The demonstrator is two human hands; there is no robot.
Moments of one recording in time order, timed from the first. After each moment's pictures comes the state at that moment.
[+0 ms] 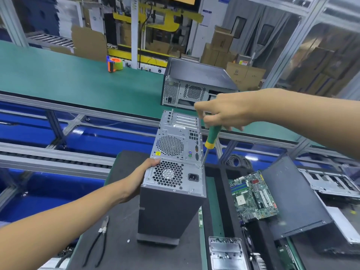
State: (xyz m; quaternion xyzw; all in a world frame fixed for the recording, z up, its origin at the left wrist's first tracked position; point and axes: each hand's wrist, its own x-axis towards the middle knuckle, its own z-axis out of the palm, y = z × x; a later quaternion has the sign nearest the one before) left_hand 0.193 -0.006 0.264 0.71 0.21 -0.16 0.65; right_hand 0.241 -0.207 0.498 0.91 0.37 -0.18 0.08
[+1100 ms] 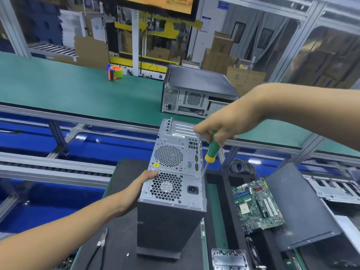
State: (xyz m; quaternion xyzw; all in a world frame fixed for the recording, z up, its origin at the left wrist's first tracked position) left_hand 0.216 -0.003 0.267 0.82 0.24 -0.21 0.48; right_hand 0.245 -0.198 0.509 0.85 0.39 -0.33 0.11
